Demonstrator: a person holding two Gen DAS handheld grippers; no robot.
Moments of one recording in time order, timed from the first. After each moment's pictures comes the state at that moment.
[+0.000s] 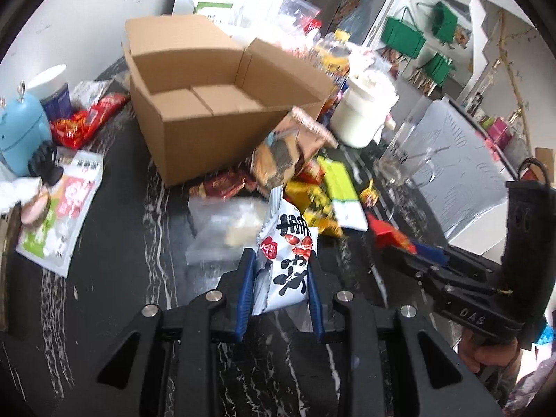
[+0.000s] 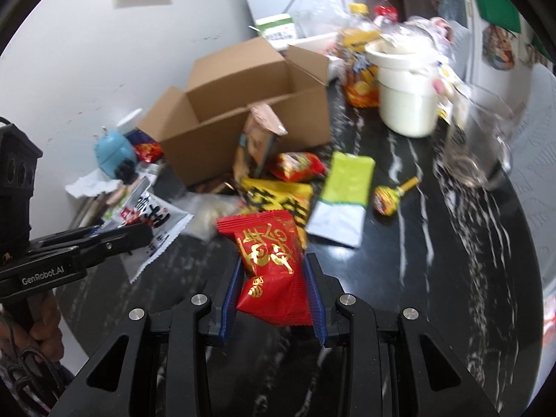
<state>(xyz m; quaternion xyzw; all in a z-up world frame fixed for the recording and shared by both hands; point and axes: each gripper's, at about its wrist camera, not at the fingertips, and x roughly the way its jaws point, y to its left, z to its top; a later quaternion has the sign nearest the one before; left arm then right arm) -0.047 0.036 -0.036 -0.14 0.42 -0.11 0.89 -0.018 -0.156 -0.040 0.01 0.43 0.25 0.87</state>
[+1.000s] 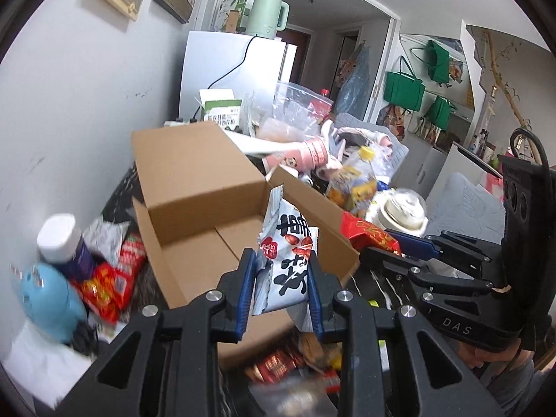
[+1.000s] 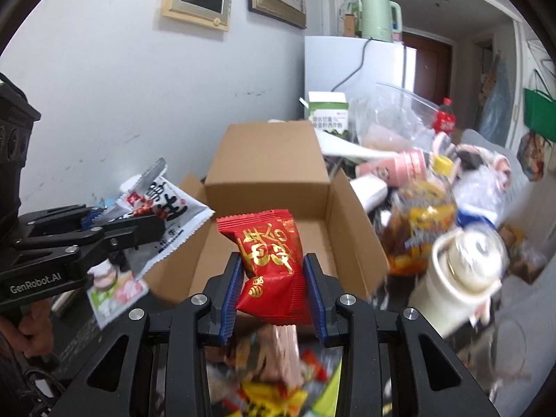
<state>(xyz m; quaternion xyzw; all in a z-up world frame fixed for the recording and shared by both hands) 0.064 0.088 0.055 -0.09 0.29 -0.06 0.95 0.117 -0.070 0.051 -0.08 0.30 0.30 0.90</state>
